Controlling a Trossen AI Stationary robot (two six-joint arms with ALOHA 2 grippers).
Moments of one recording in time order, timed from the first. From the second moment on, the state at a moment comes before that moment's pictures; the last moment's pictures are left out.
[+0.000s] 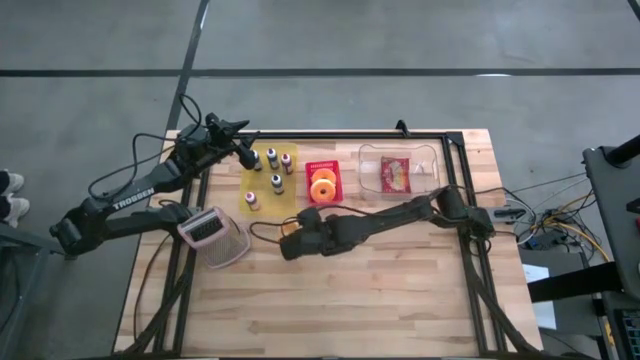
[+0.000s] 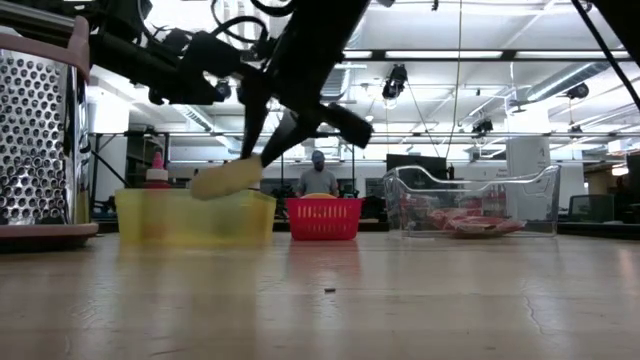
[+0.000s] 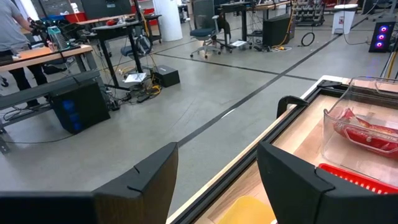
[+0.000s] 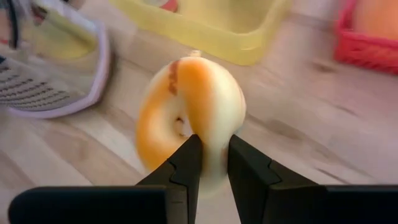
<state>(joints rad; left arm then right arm) 0.74 0.86 0.52 0.18 -0.05 0.13 0.19 2.22 1.84 -0.66 0.47 1.23</state>
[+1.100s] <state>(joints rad) 0.74 0.86 0.52 0.18 -0.04 0.13 -0.11 2.03 1.81 -0.95 0.47 0.98</state>
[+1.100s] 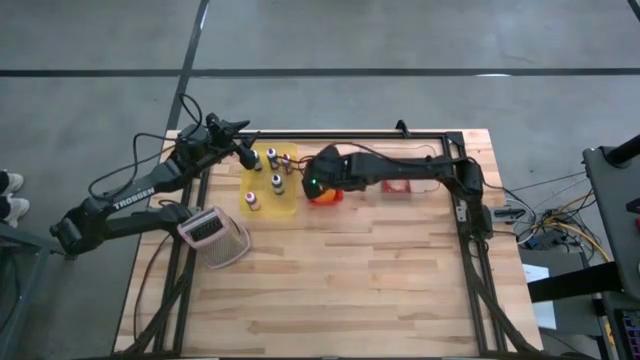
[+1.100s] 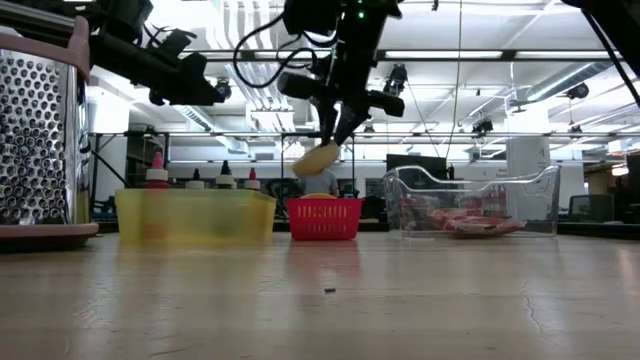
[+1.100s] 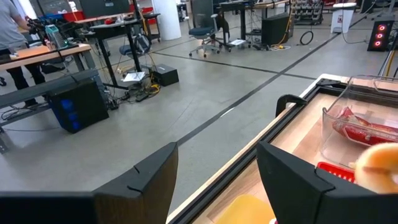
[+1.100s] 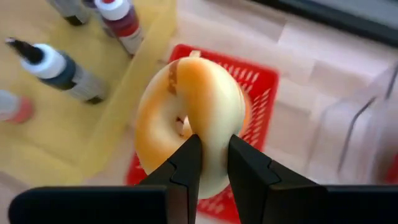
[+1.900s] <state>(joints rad) 0.74 0.86 0.52 0.18 -0.04 0.13 -0.26 2.03 1.77 -0.86 0.58 0.17</state>
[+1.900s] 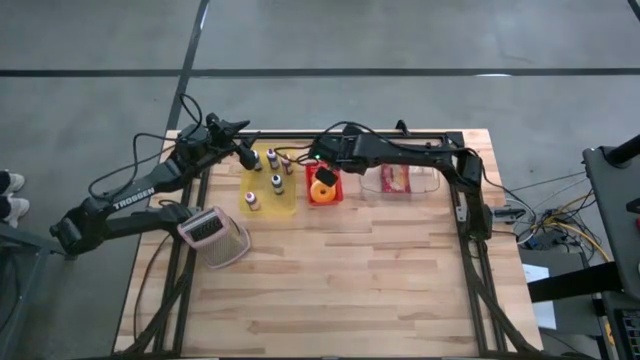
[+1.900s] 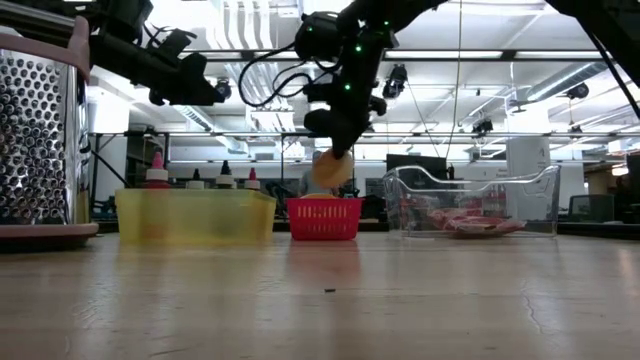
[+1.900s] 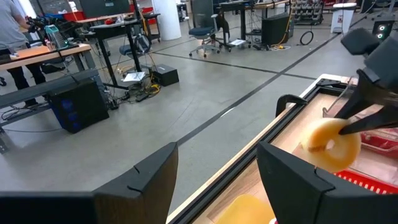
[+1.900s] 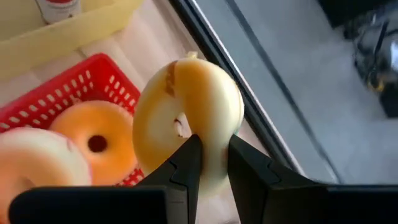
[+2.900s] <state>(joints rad) 0.74 0.86 0.52 0.18 -0.04 0.13 -0.22 2.03 1.53 -0.50 0.60 -0.36</state>
